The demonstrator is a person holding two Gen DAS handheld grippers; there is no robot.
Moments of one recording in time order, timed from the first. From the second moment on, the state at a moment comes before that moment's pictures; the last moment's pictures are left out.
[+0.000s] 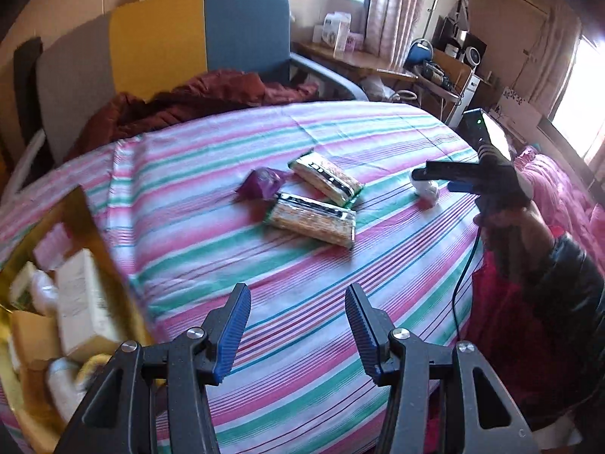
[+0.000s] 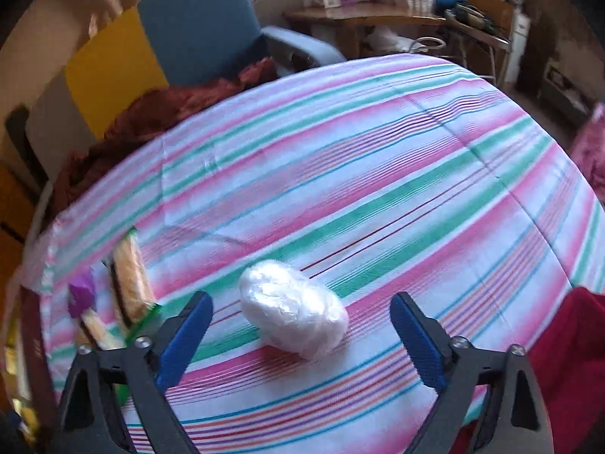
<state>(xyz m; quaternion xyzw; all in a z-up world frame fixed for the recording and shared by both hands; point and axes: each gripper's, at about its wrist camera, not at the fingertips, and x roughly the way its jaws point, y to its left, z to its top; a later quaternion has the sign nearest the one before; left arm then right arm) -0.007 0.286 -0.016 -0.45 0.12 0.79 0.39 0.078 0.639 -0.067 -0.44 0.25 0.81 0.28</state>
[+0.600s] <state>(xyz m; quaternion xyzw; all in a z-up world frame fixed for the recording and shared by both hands) -0.090 0.371 -0.092 -0.61 -0.03 0.74 0.30 0.063 0.622 -0.060 -0.46 0.19 0.83 0.25</state>
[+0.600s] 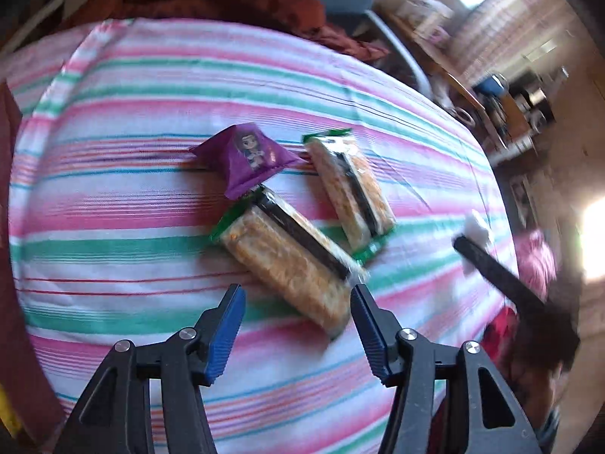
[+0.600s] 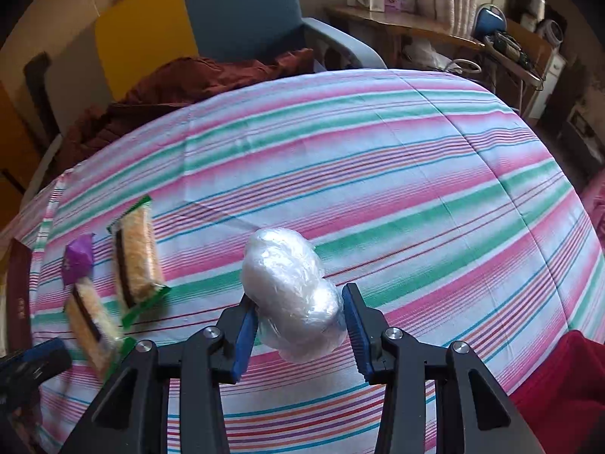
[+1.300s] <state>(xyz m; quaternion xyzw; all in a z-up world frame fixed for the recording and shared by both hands) -0.091 0.413 -0.102 -0.55 0.09 0.79 0.27 0.046 0.600 -0.074 -0.50 0.17 0.82 0.19</state>
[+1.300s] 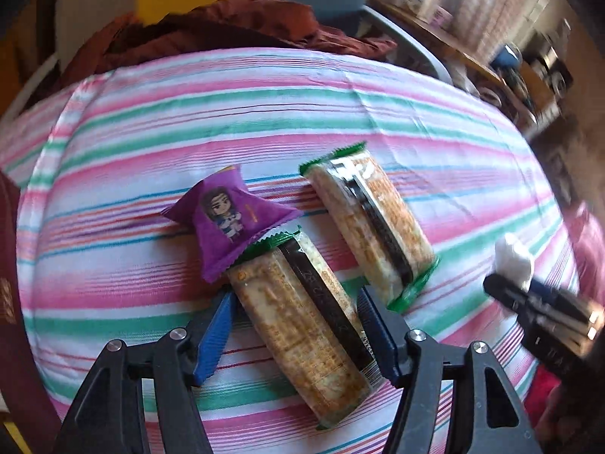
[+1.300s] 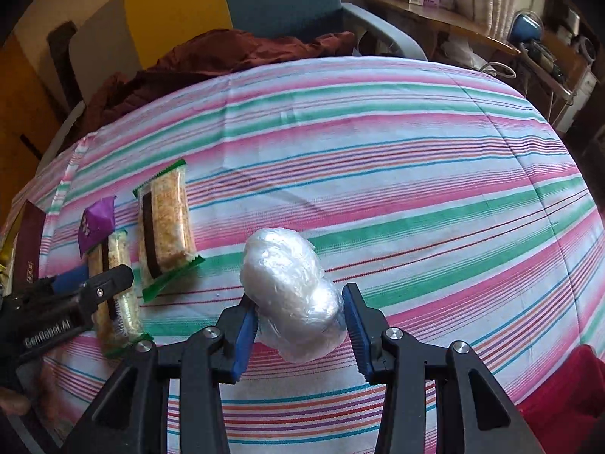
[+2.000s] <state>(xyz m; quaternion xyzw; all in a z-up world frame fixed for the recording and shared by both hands) -0.046 0.348 -0.101 -0.50 0.12 0.78 0.35 0.046 0.596 -0.084 -0.50 0.22 0.83 0.16</state>
